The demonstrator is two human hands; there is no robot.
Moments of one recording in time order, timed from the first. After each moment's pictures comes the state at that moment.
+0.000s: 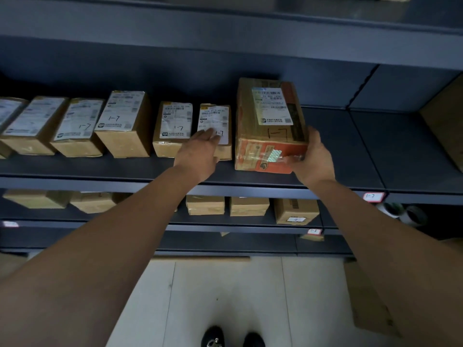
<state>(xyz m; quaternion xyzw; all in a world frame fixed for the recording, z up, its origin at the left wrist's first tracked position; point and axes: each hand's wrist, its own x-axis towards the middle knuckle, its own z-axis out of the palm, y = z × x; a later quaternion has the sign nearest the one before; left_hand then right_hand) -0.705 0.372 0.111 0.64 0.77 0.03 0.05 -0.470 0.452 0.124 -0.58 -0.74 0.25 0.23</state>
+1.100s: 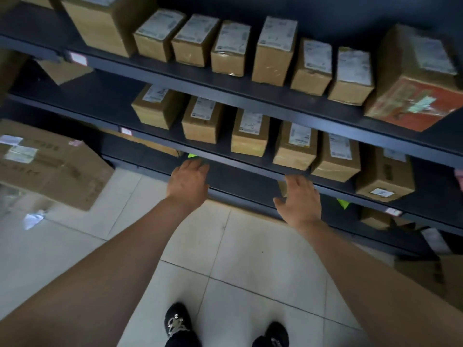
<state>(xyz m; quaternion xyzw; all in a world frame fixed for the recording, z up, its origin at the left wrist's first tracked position) -0.807 0.020 0.013 0.48 0.87 0.00 0.10 -0.600 0.159 0.010 -0.45 -0.88 0.12 -0.04</state>
